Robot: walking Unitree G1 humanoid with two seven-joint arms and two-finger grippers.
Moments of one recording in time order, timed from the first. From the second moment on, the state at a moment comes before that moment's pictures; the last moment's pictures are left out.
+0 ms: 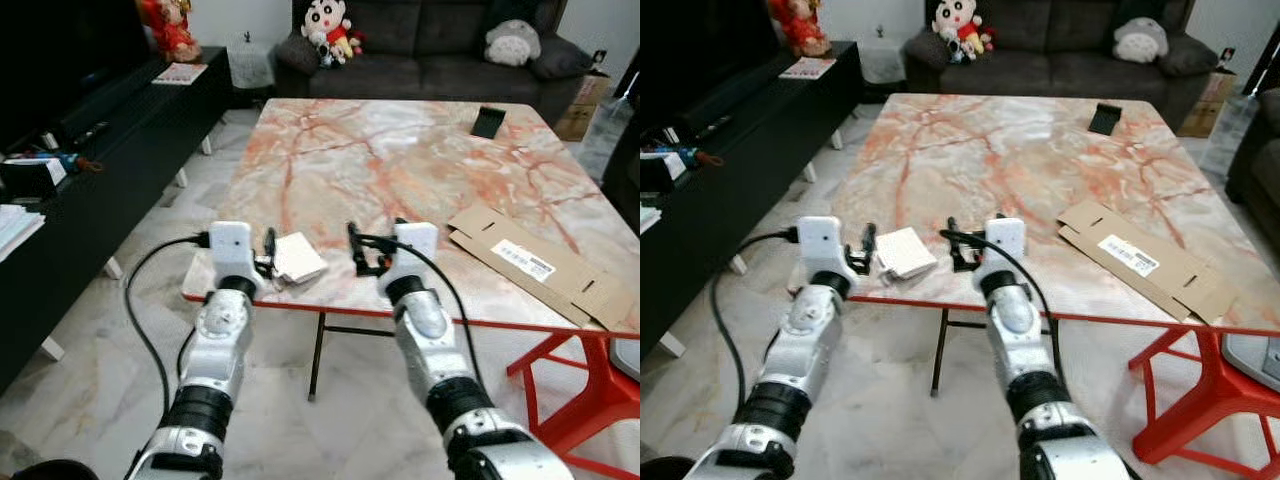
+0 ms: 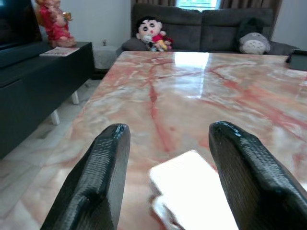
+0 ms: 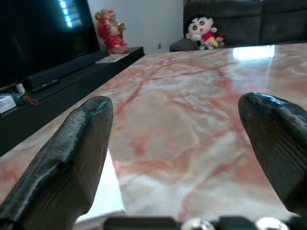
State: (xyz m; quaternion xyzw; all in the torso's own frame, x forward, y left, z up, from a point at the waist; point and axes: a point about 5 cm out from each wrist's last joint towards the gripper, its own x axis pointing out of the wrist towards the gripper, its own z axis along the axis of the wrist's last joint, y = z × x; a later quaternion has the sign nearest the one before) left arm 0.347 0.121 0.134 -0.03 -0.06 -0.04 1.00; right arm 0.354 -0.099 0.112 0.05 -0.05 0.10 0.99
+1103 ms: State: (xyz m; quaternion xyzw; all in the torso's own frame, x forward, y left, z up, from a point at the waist) left arm 0.346 0.140 0.134 -0.01 -0.07 -0.02 1.00; right arm 0.349 -0.073 0.112 0.06 -0.06 0.15 0.99
